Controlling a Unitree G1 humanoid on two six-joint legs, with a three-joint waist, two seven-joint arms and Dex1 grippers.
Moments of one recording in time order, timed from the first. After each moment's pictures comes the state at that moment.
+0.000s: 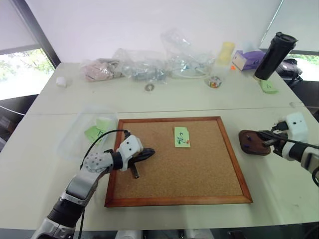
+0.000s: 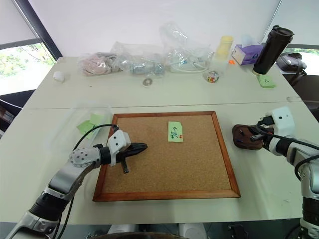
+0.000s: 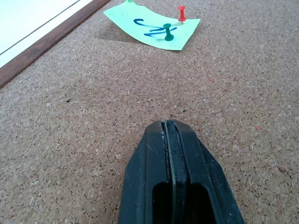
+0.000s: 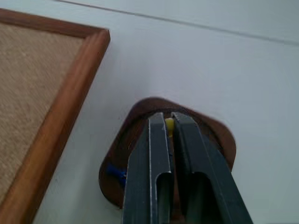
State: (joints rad) left arm -0.17 0.50 -0.26 -0.11 -0.18 0.23 -0.83; right arm -0.08 -0.79 -0.45 -0.16 0.35 0.82 0.66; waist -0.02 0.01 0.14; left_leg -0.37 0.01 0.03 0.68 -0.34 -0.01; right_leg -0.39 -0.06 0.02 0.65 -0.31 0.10
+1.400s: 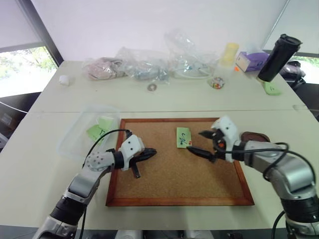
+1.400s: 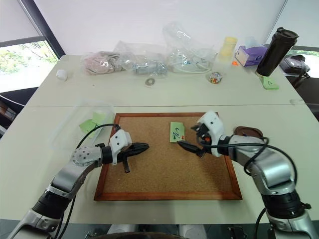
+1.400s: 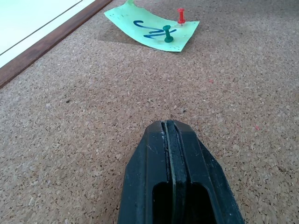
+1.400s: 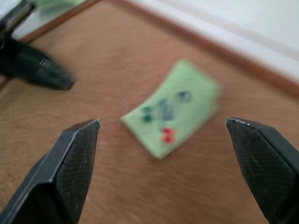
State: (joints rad) left arm -0.19 0.49 -0.26 -0.09 -0.18 0.21 -0.85; right arm -0.23 -0.68 0.03 -0.39 0.47 0.84 0.69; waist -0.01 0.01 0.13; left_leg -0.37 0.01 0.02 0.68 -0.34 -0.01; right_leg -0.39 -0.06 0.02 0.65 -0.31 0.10
